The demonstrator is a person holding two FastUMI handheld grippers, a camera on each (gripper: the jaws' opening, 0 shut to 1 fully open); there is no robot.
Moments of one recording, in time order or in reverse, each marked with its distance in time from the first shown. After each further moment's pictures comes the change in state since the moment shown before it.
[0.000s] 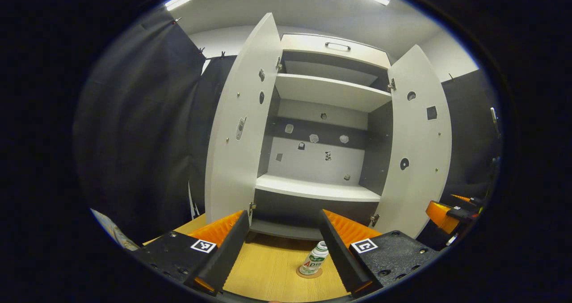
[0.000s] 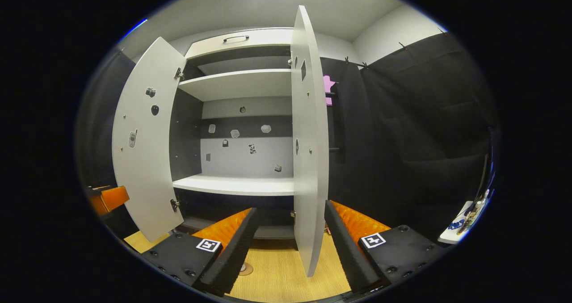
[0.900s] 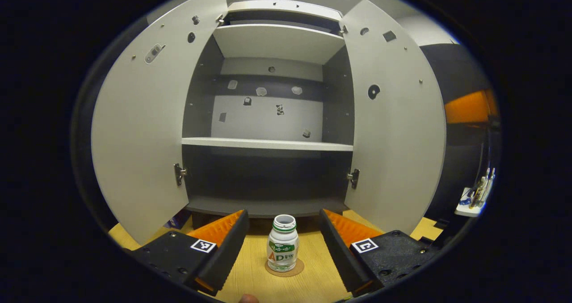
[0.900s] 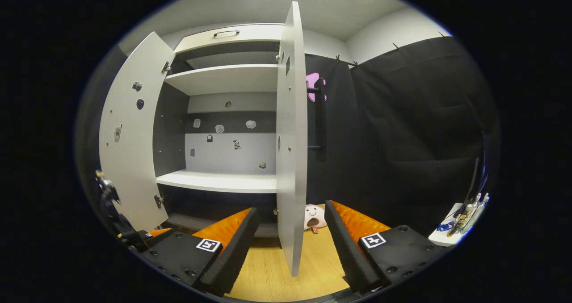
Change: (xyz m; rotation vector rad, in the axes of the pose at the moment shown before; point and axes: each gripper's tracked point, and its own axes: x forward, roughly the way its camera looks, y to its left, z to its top) left arm 0.087 -0.107 -0.182 0.126 0.137 -0.268; right arm 0.005 -0.033 0.004 -0.017 0.011 -0.100
